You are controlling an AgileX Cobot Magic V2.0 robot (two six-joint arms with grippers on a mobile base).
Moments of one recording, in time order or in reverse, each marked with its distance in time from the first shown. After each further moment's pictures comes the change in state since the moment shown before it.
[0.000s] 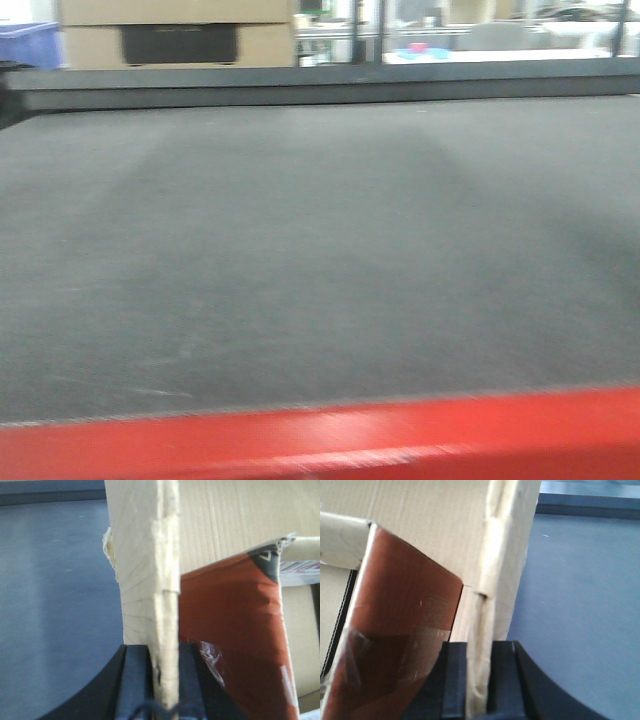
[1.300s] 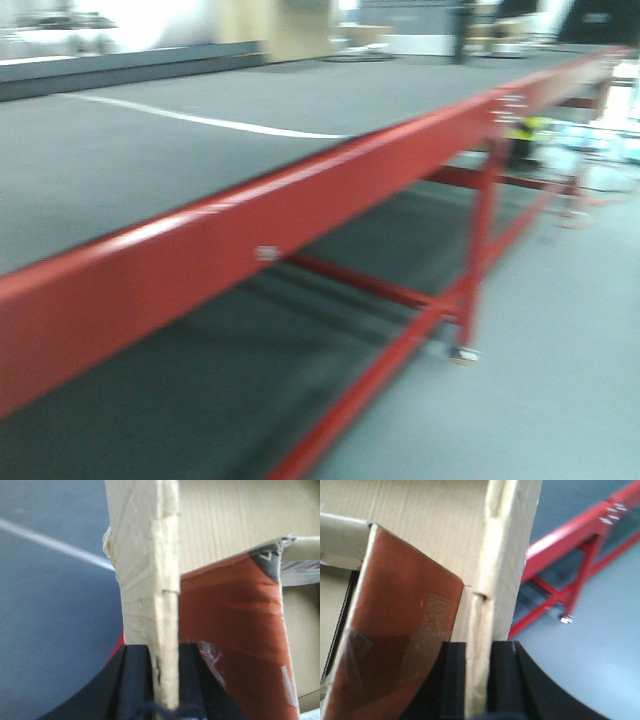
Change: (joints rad) left arm 0.000 0.000 0.000 0.002 0.000 0.000; right arm 0.000 0.000 0.000 0.002 -0.002 0.000
